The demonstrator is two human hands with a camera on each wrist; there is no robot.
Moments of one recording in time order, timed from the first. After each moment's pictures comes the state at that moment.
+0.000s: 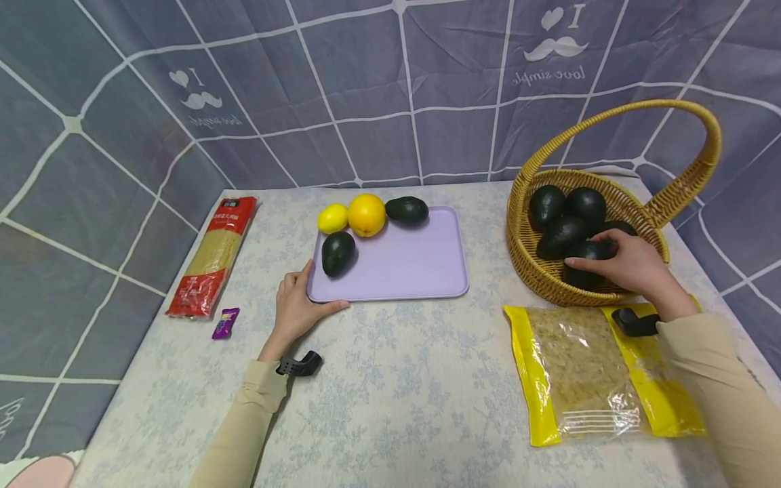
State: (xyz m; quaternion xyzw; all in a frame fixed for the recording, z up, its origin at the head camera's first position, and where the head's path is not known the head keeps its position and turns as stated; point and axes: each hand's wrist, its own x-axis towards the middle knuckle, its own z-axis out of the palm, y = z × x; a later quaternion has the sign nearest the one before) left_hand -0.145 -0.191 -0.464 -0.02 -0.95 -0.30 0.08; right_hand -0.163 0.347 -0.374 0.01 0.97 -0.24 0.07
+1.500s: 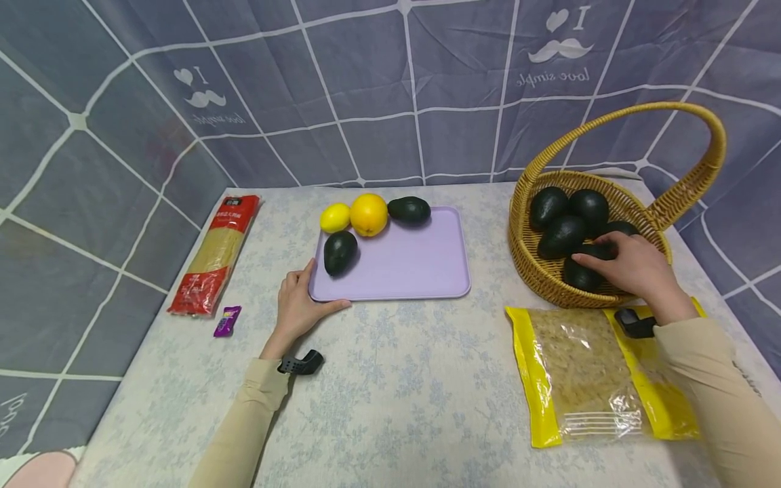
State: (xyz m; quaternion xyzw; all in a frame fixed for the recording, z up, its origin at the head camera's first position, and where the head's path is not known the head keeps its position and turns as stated) left_hand -0.145 -0.191 -0.463 -0.01 -0.95 -0.30 0.08; right_hand -0.164 0.343 -0.372 -0.01 0.98 -0.19 0.04
